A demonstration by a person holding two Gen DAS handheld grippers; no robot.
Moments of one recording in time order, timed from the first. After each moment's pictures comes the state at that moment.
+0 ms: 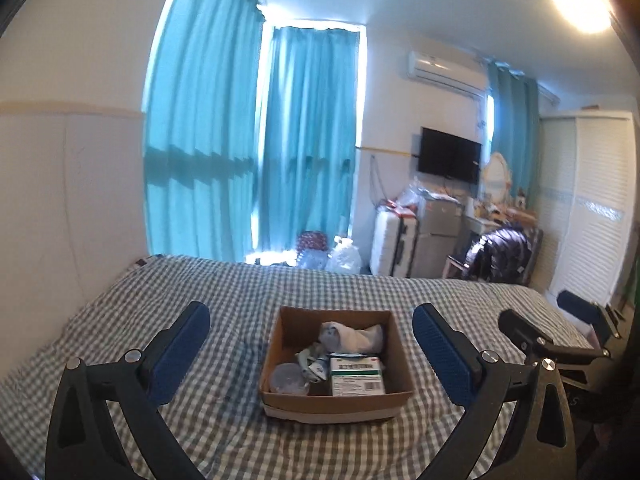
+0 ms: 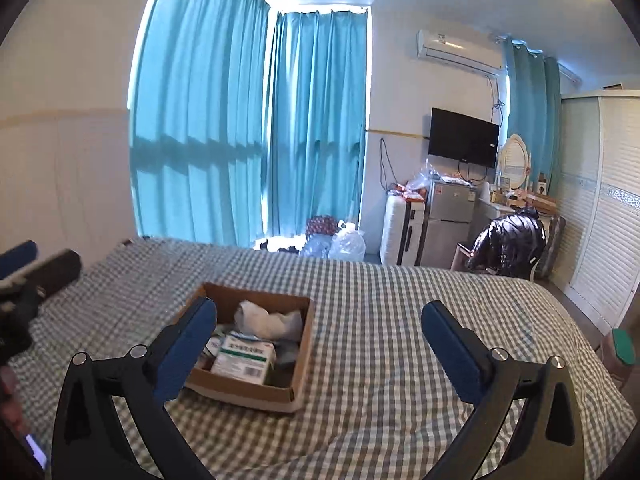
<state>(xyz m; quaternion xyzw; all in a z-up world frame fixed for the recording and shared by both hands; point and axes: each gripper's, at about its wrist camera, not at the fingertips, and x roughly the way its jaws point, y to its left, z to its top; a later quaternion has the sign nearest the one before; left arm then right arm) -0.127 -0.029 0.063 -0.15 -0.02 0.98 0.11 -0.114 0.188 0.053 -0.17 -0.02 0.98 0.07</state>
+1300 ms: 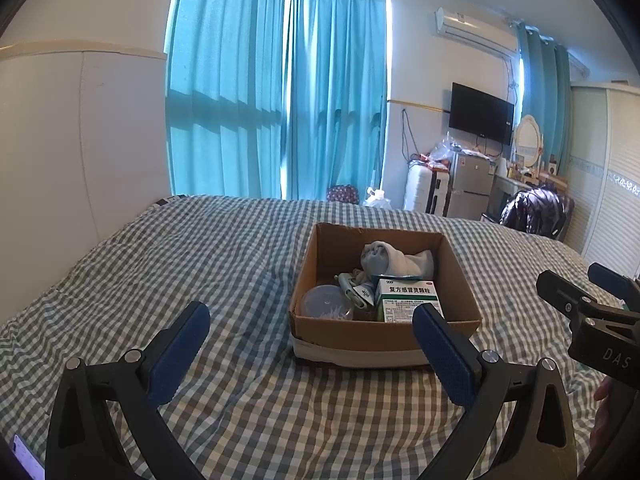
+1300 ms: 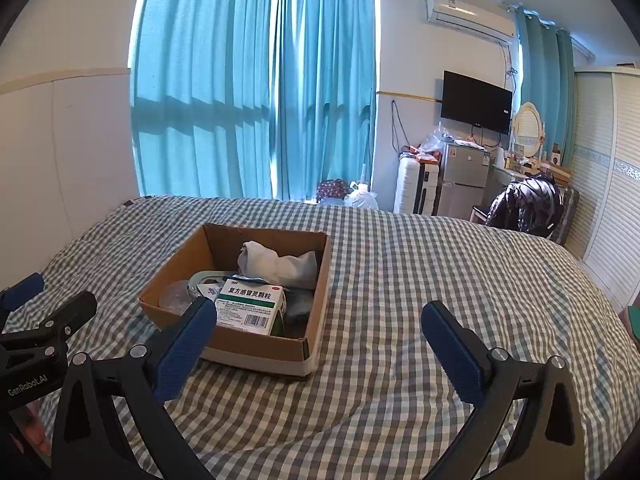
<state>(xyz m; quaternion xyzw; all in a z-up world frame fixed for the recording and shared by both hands) -0.149 -0.030 -0.029 -0.23 0.00 0.97 0.07 -0.147 0.186 -0.024 -0.23 0.00 0.97 0.05</state>
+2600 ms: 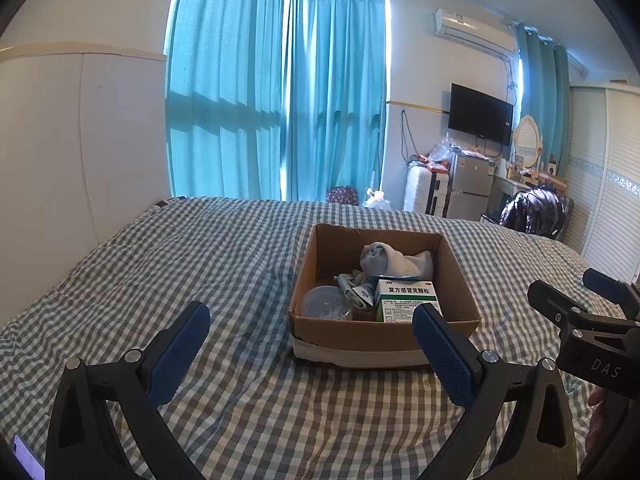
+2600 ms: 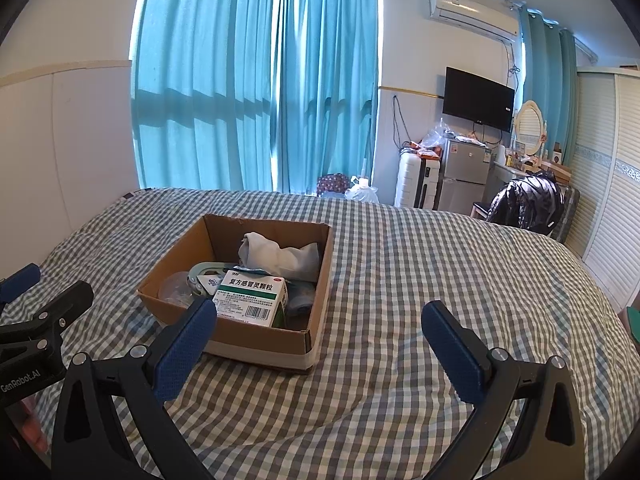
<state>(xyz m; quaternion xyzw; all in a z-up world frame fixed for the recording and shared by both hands) -0.146 -0.031 -0.029 -0.22 0.00 0.97 0.07 -0.148 0.183 -0.029 -0.24 -0.01 0.97 0.05</state>
